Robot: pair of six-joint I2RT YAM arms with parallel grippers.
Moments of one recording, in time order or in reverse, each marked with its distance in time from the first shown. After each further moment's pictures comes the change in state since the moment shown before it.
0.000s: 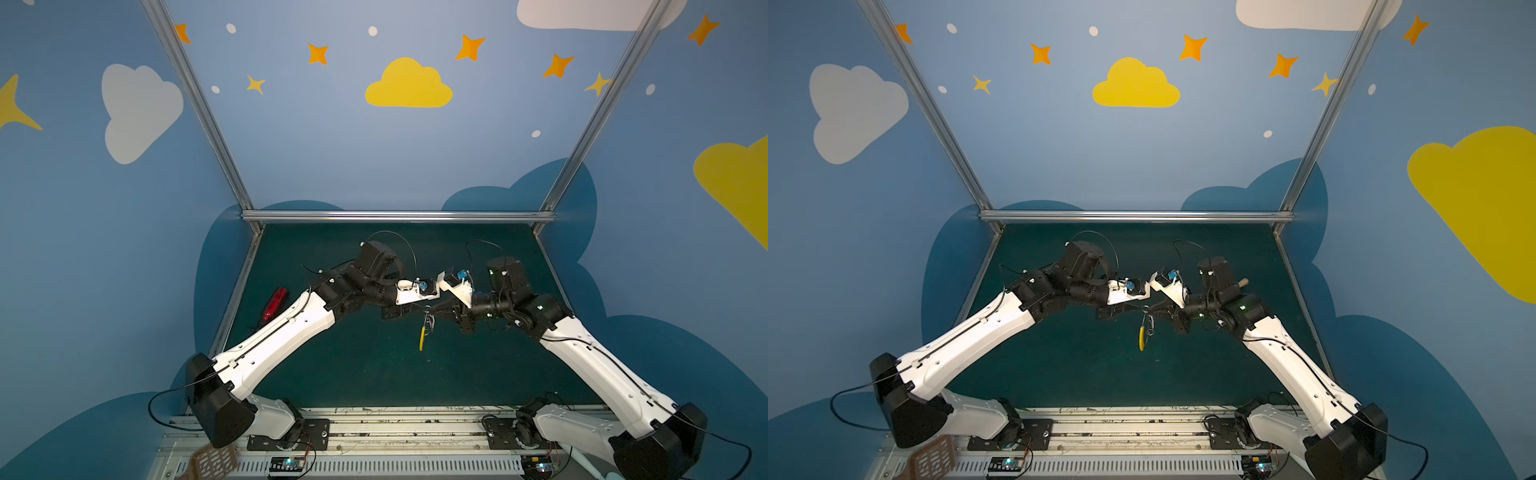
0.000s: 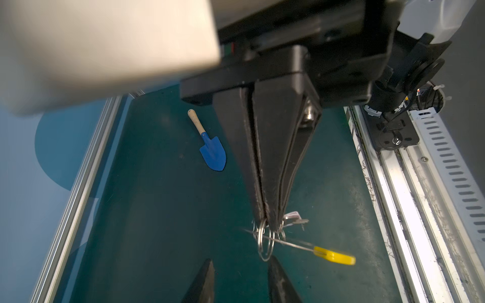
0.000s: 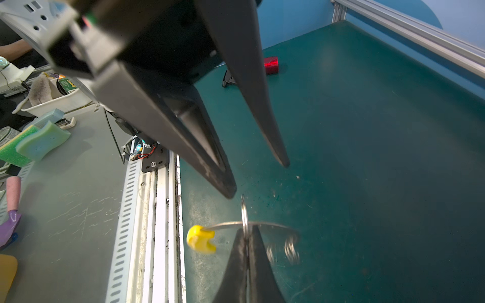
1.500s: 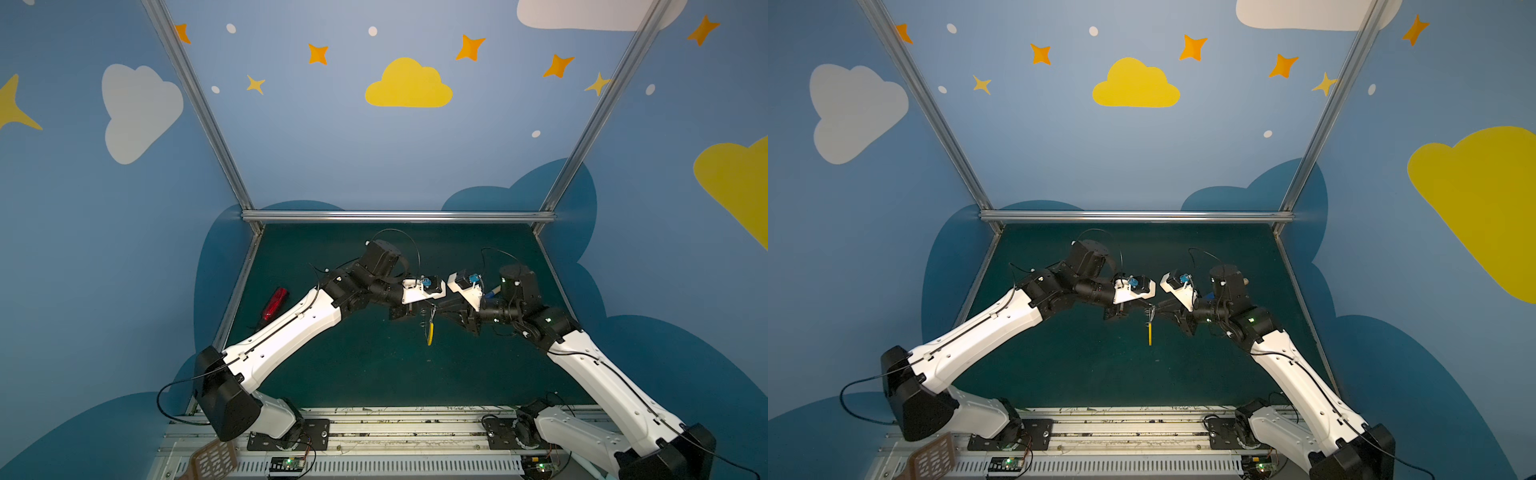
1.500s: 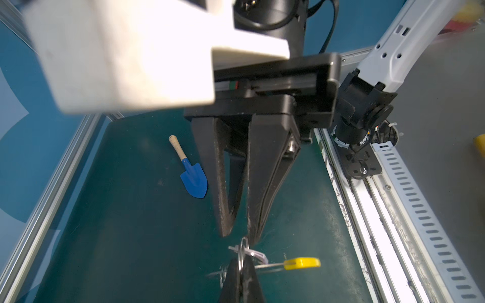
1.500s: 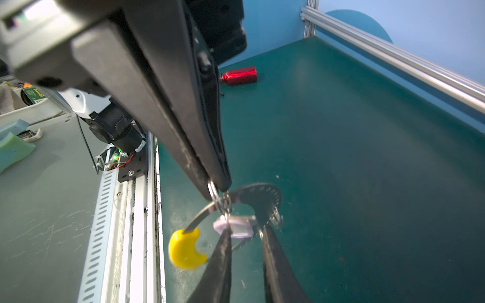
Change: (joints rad) left arm 0.002 0.039 -0.002 0.079 0.162 -0.069; right arm -0.067 -0.104 -0.131 0.138 0.018 0.034
